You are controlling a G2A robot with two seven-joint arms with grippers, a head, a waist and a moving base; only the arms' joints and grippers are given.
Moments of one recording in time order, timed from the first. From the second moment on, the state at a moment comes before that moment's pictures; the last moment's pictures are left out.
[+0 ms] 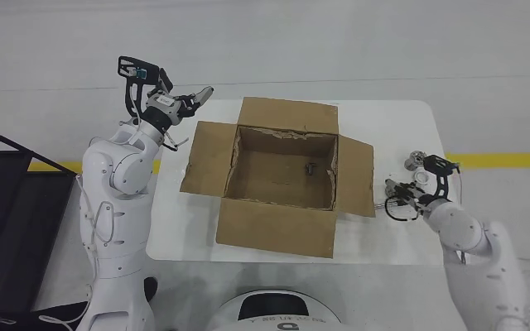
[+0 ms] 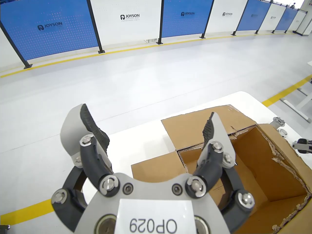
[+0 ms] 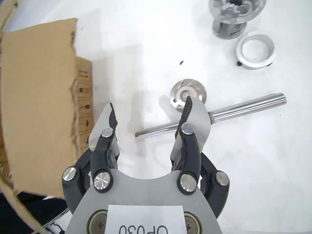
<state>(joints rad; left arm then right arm) 1.23 -1.43 -1.62 -1.77 1.17 -0.40 -0.51 -1.70 -1.08 1.76 -1.75 -0.71 0.14 0.77</state>
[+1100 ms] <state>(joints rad) 1.23 -1.43 -1.62 -1.77 1.17 -0.40 -0.51 -1.55 -1.09 1.62 -1.59 -0.96 0.27 0.80</state>
